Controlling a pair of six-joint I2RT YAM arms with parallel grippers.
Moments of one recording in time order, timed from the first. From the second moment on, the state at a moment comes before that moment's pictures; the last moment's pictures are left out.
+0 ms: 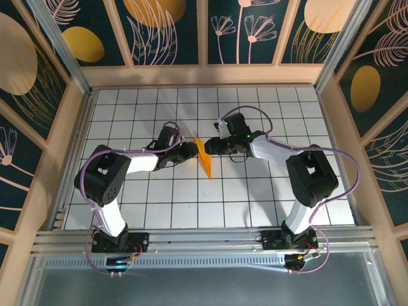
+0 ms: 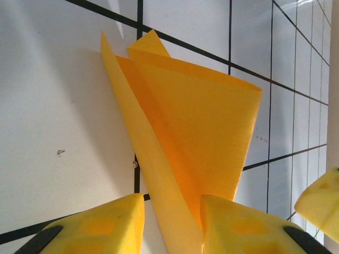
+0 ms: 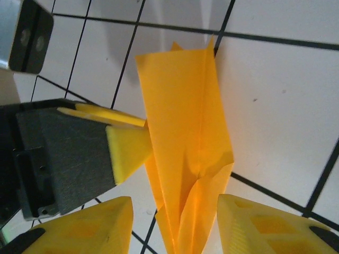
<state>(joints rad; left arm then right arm) -0.51 1.81 0.85 0.23 0.37 -0.90 0.57 1.73 1.07 -0.22 -0.43 0.41</state>
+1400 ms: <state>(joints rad) -0.51 1.81 0.85 0.23 0.37 -0.90 0.67 1.89 1.15 -0.33 -0.33 0.39</state>
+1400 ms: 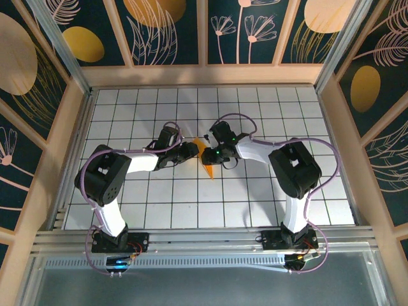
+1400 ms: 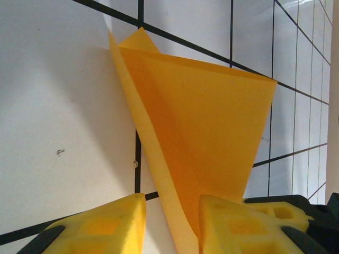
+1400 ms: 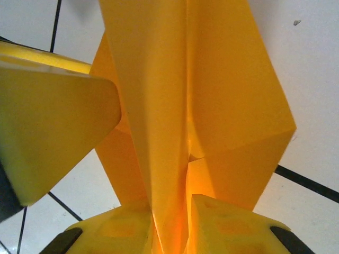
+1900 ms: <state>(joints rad) -0.51 1.74 0.83 0.20 0.31 -0.89 0.70 1.93 1.18 -0.38 -0.25 0.38</state>
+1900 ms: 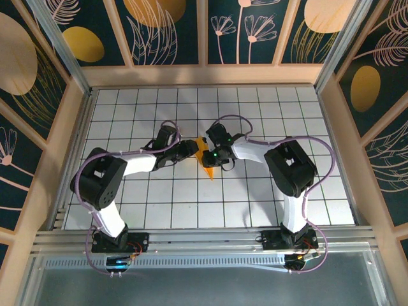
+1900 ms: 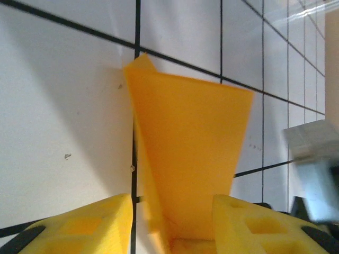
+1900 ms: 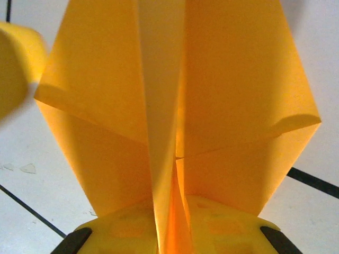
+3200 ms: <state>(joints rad) -0.51 0.94 0.57 -0.18 -0.48 -0.71 0.51 2.20 1.78 -0.70 0.08 0.49</state>
